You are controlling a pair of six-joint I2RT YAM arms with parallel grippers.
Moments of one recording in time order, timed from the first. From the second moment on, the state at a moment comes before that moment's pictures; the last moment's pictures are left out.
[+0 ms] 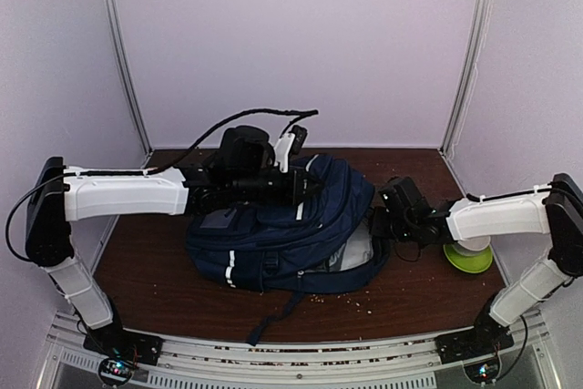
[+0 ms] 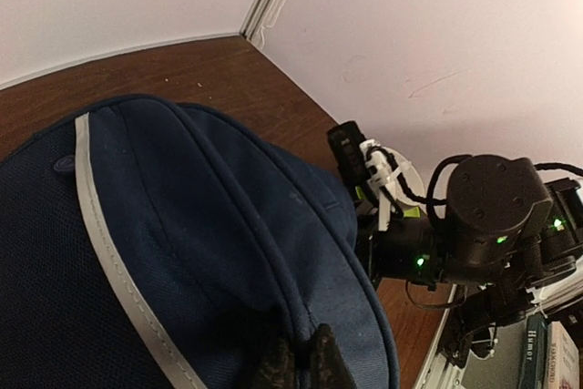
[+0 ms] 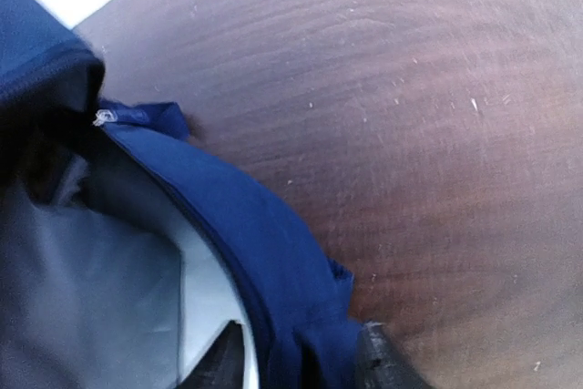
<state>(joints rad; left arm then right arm) -0.95 1.69 1.27 0.09 0.15 -0.47 0.71 1.48 0.75 -0.07 0.34 0.78</state>
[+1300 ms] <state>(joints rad) -1.22 1.57 0.97 -0.39 -0.37 0.12 1.04 0.73 0.46 -0.25 0.25 0.73</state>
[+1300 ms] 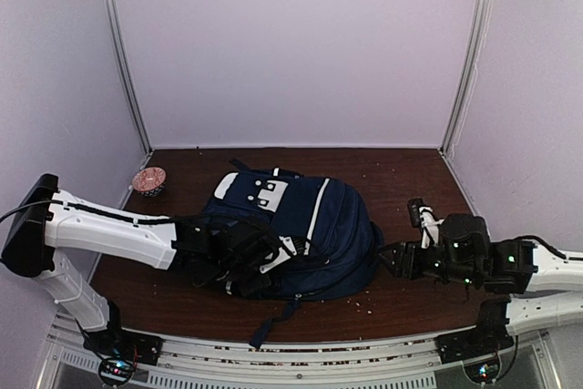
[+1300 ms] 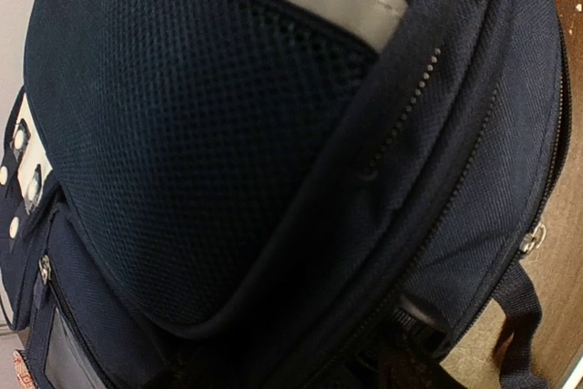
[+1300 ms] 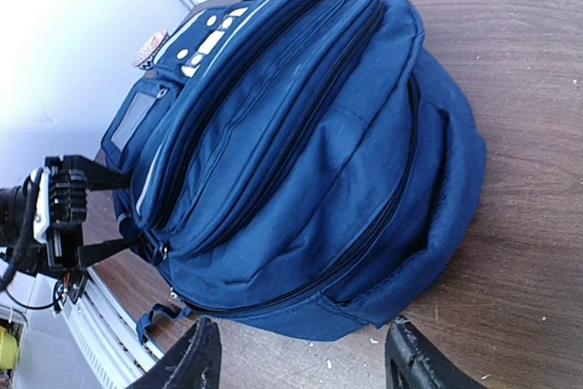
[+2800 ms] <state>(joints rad) -1.18 1.53 0.98 -0.29 -0.40 -0.04 1.42 1.66 0.71 0.28 0.64 0.87</state>
